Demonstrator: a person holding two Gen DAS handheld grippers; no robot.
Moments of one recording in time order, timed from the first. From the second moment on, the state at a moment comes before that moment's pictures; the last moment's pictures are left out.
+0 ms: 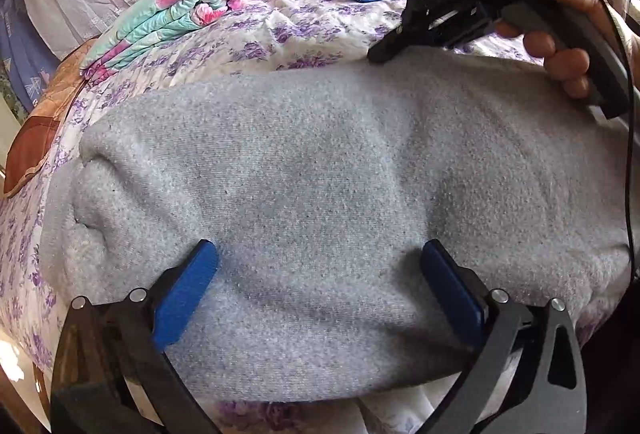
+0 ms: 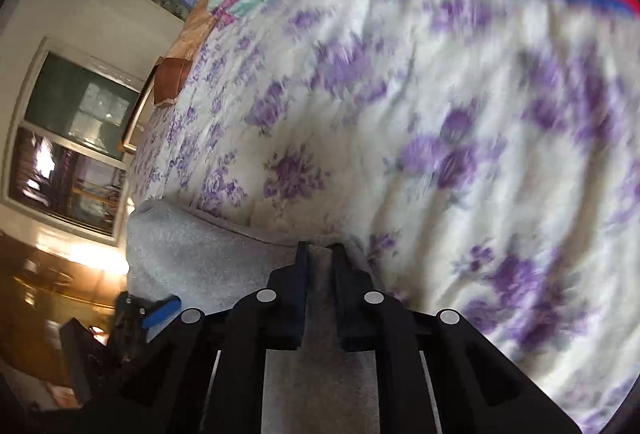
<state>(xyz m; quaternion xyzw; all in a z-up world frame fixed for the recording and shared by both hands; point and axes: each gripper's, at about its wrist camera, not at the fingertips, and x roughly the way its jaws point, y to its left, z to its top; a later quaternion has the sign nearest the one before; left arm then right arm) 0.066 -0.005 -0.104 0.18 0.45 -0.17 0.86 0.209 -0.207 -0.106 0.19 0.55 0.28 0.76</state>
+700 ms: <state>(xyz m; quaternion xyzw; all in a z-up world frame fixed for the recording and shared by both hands) 0.068 0.058 -0.051 0.11 0.41 -0.08 0.90 0.002 -0.233 -0.033 0.16 0.35 0.16 0.91</state>
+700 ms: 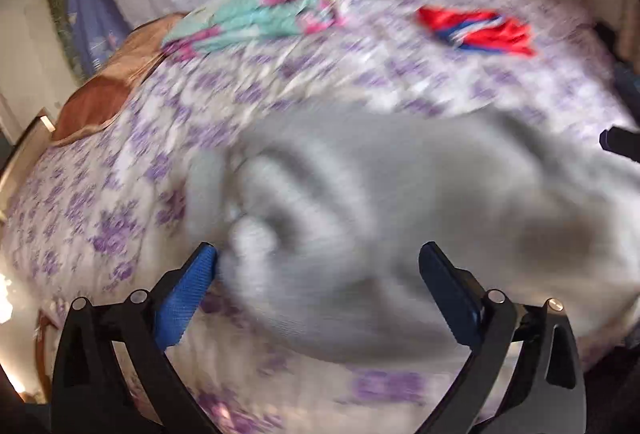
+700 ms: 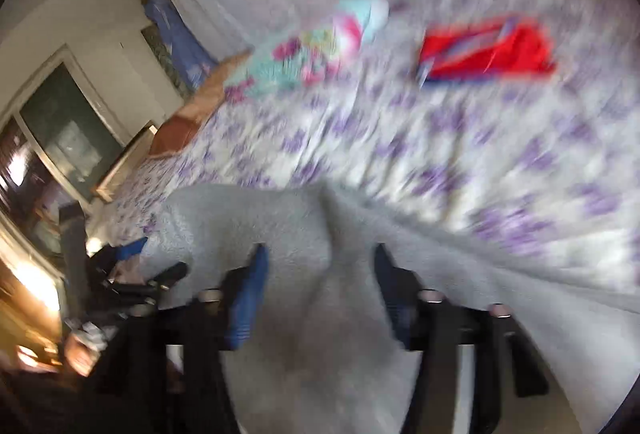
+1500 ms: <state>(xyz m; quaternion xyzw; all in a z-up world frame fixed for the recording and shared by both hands) 0.058 -0.098 -0.087 0.18 0.43 -0.18 0.87 -0.184 -0.482 -0.058 0.32 0.25 -0.13 0.91</state>
